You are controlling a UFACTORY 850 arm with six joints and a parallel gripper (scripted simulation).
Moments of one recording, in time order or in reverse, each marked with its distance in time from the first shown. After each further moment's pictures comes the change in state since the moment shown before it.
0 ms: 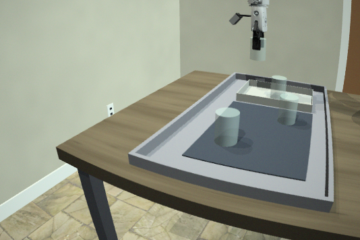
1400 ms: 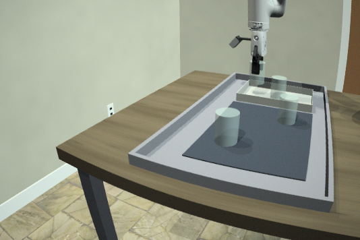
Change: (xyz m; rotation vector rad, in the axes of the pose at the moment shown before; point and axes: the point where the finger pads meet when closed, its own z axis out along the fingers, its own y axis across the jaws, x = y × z) arm 0.000 0.000 0.094 0.000 -0.001 0.000
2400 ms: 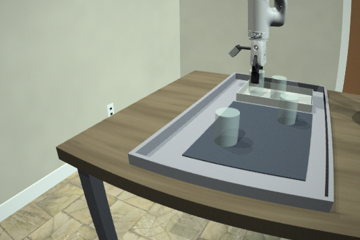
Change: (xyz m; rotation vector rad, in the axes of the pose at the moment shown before) arm 0.000 0.000 0.037 0.000 0.000 0.000
